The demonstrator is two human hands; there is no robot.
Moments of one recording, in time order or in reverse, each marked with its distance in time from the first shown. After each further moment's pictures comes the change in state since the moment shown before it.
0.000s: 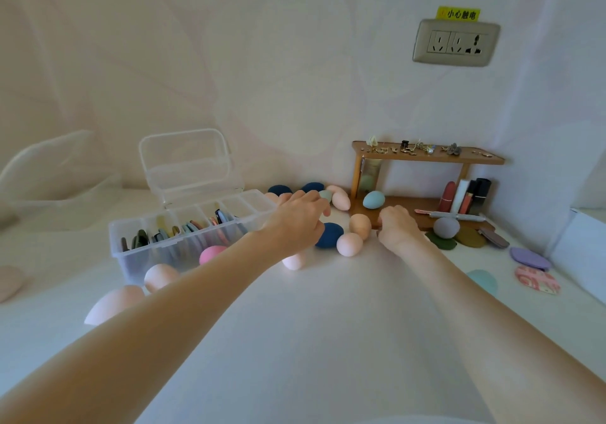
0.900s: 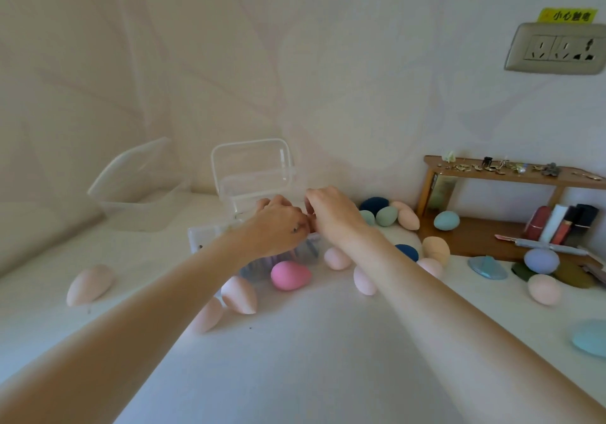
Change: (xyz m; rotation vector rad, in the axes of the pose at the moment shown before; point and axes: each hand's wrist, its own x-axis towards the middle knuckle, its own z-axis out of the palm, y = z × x) left_hand -0.043 -0.114 -0.042 0.090 -0.219 -0.162; right_hand -0.021 -0.198 -0.001 0.099 0.131 -0.686
